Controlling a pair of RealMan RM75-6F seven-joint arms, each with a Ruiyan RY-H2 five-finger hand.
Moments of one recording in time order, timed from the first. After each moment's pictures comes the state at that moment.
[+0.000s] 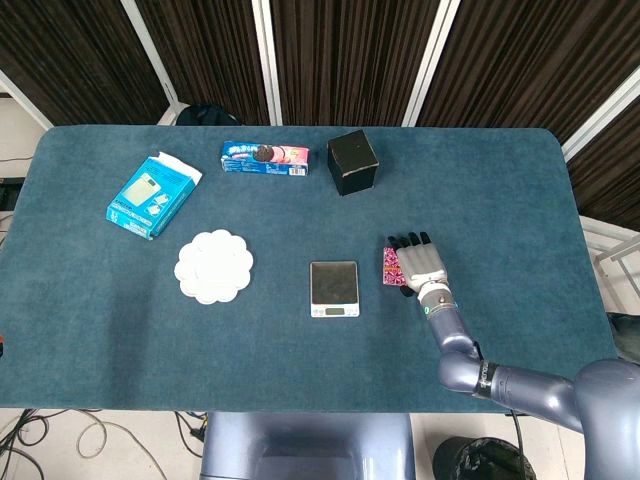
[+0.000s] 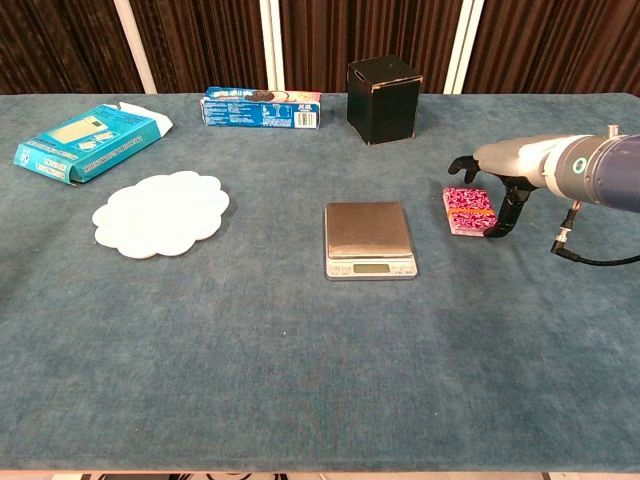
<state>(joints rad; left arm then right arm) 0.01 -1.12 -0.12 -1.60 1.43 1.62 0.04 0.96 -1.55 0.16 -1.35 -0.44 0.84 -0.75</state>
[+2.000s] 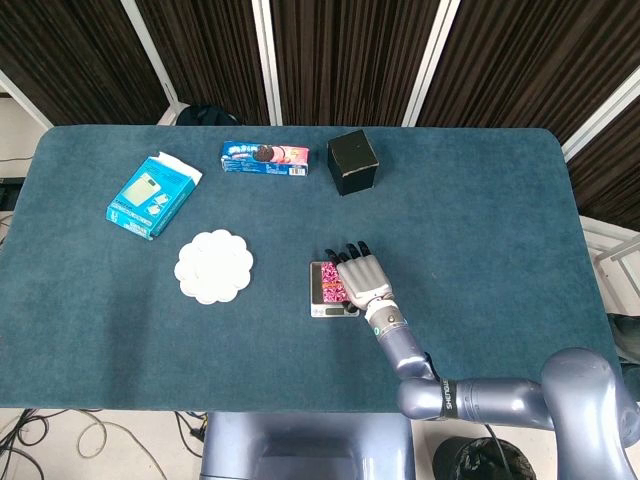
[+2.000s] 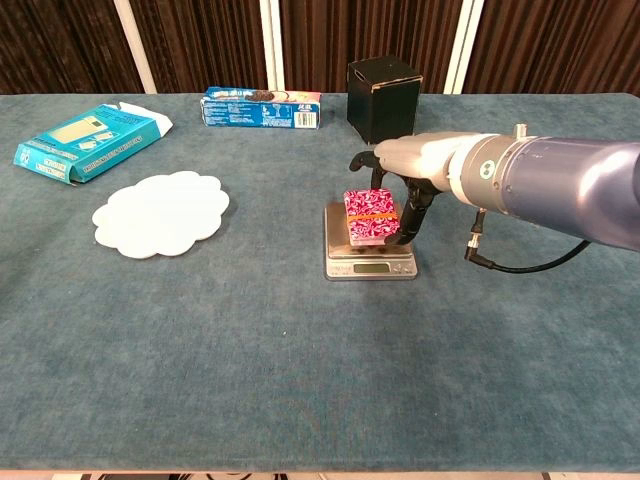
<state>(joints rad) 0.01 -1.11 -0.12 -1.61 1.42 1.62 0.02 1.07 -1.63 0.19 -1.56 -0.45 1.00 -0.77</state>
